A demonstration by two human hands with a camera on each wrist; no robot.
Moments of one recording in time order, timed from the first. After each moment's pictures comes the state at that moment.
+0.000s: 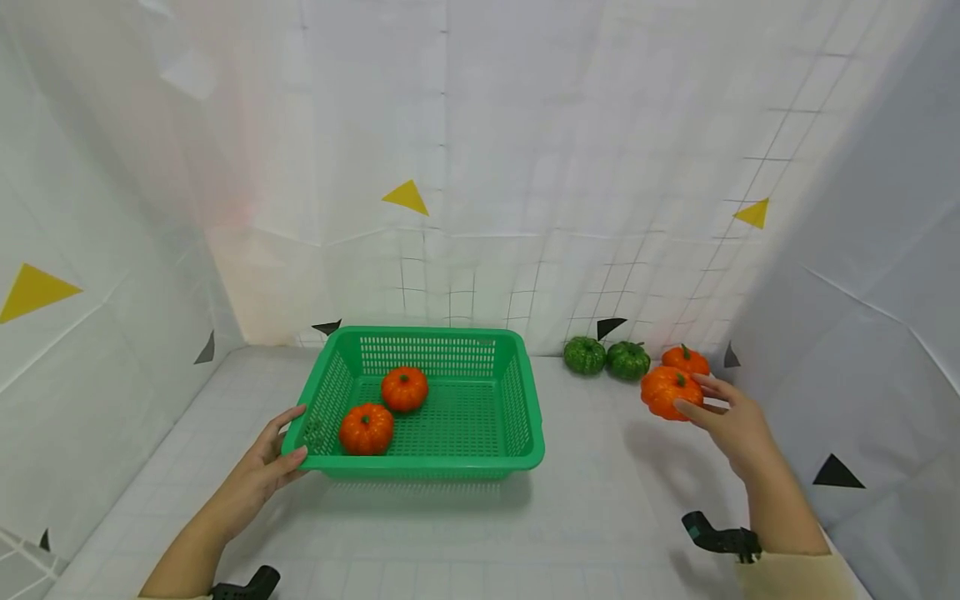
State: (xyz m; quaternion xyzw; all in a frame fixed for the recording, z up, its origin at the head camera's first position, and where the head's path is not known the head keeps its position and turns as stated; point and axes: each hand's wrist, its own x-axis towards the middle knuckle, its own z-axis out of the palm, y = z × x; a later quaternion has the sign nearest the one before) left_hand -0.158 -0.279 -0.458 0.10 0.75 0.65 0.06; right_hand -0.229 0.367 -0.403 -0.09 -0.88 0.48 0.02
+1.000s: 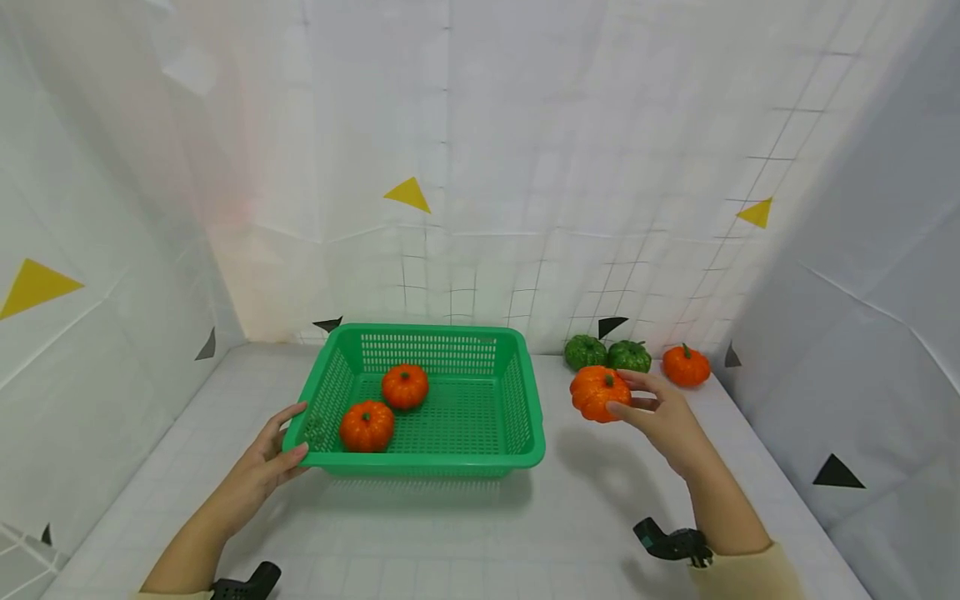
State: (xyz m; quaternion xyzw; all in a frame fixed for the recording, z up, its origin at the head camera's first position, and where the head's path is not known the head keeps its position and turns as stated) left_hand -0.157 -0.278 -0.457 0.10 0.76 0.64 0.06; right_hand -0.224 0.284 -0.391 0.03 -0.86 0.51 -0.02
